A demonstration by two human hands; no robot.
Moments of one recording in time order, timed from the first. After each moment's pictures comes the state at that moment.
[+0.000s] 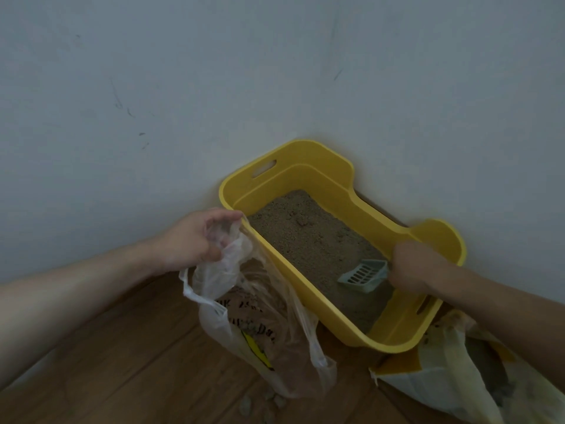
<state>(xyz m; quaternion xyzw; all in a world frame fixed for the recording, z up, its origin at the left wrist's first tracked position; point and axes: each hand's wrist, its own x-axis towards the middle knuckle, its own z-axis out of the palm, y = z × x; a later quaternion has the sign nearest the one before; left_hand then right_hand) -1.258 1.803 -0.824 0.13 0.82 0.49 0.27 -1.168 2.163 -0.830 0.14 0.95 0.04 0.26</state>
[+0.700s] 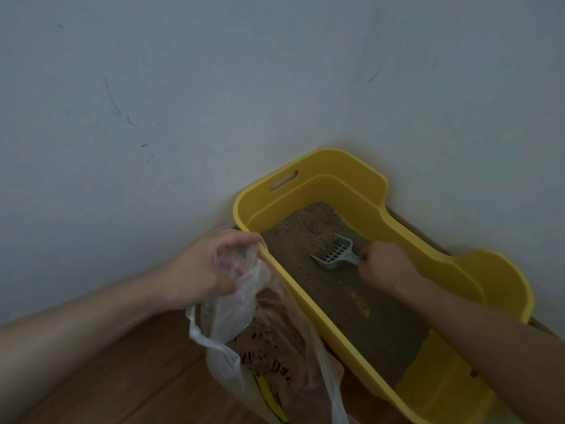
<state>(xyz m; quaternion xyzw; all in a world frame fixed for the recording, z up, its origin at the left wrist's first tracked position) -1.268 1.802 -0.838 0.14 0.78 0.54 0.28 -1.262 2.124 -0.898 0.14 0.97 -0.11 0.17</state>
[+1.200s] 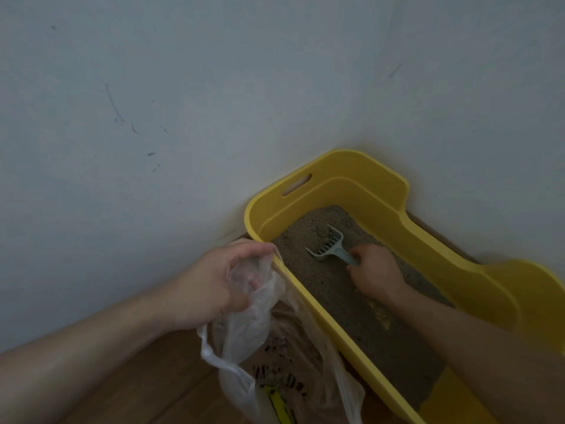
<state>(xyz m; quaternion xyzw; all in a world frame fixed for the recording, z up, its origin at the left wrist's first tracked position) -1.271 1.802 -0.842 0.15 0.77 0.55 0.29 -1.287 2.100 -0.934 0.12 0.97 -0.19 0.11</state>
